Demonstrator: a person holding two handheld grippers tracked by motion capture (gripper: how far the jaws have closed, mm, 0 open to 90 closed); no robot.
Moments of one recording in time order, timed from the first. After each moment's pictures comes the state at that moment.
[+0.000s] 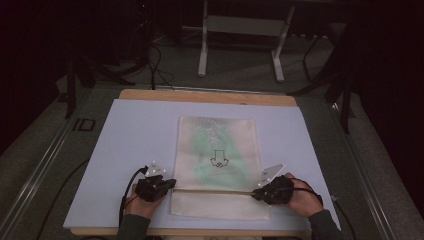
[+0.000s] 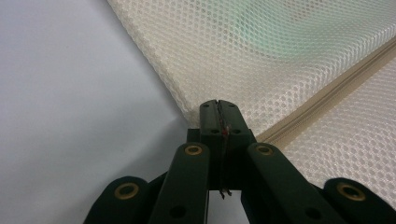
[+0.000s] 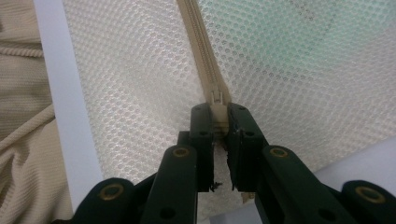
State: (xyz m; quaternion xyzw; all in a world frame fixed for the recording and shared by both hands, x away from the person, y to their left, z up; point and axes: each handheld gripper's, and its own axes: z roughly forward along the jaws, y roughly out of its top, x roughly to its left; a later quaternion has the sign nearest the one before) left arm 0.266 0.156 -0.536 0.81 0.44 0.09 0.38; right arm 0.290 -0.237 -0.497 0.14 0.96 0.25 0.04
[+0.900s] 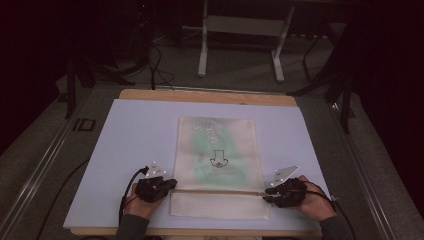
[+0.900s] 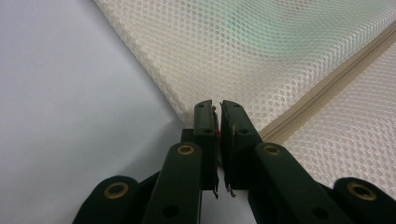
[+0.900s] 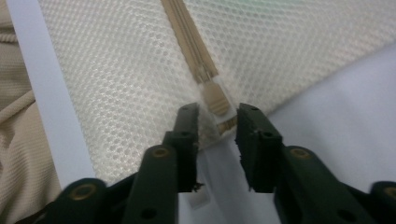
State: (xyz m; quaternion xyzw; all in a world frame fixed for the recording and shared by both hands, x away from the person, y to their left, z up) left arm 0.265 0.156 -0.536 0.82 0.42 0.10 0.38; right arm 0.286 -0.273 -0.503 0.20 0.95 0.24 0.04
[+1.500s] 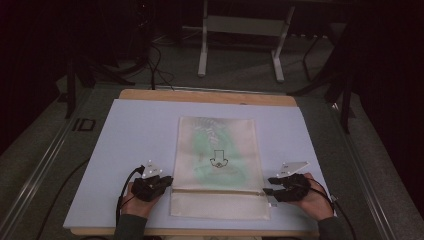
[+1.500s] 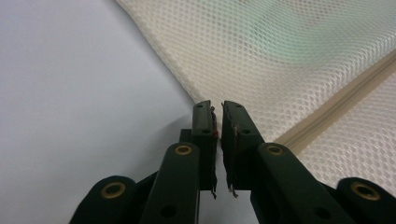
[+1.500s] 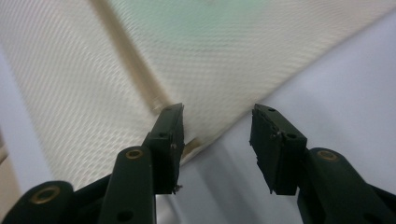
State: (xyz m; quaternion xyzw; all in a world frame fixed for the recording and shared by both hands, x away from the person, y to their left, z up) left arm 0.264 0.165 -0.531 0.81 0.43 0.14 0.38; right arm 0.294 -0.282 -0.498 0.27 0.91 0.30 0.09
